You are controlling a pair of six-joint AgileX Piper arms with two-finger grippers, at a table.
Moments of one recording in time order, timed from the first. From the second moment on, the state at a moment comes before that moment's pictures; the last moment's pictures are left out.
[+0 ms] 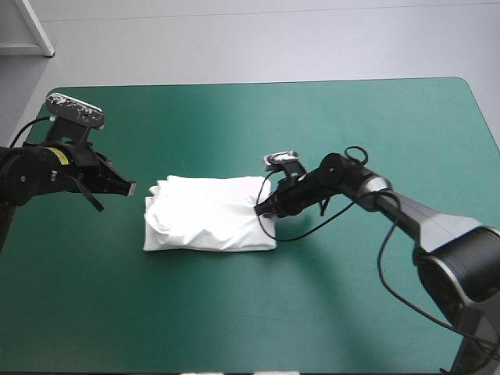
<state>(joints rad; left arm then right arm) -0.22 1.18 -1.47 0.05 1.20 0.20 0.47 1.84 -1.30 0.75 0.70 -0.53</state>
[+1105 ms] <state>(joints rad) -0.22 1.17 -1.47 0.01 1.20 0.23 -0.30 1.48 -1.16 0.12 0.89 -0.23</state>
